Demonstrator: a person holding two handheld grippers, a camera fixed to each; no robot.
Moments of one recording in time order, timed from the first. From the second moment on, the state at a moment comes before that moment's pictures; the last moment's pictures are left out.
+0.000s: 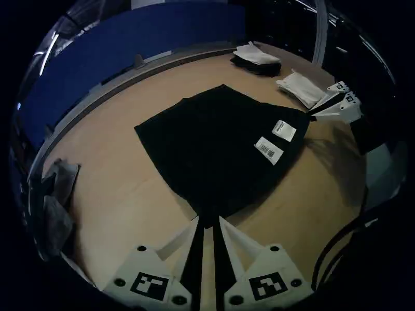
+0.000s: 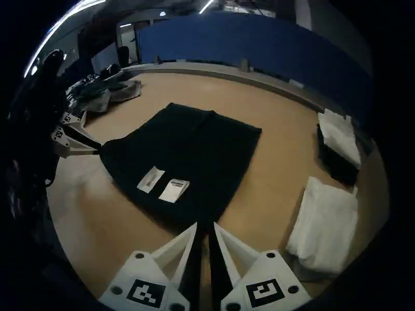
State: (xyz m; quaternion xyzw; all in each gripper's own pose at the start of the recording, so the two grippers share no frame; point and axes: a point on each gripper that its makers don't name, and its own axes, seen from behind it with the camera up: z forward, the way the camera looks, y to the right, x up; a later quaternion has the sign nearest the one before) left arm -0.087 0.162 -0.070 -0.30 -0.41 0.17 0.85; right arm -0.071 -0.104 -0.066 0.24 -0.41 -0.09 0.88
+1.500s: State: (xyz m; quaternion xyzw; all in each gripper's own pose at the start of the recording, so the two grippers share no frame) left arm 0.031 0.152 -0.079 -0.25 -0.36 0.09 0.89; right arm 0.048 -0.102 -0.079 0.23 -0.34 -0.05 0.91
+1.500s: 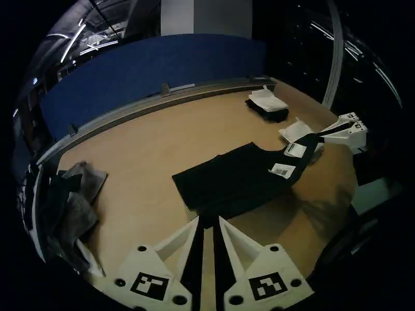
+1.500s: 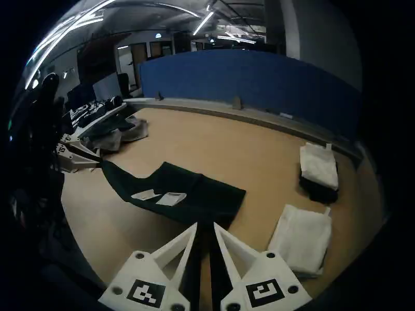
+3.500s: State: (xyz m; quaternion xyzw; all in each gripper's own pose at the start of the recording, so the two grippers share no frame) left arm -0.071 0.164 0.029 -0.25 -0.44 0.10 0.86; right arm -0.059 -0.093 0.030 0.18 -0.44 -0.03 0.88
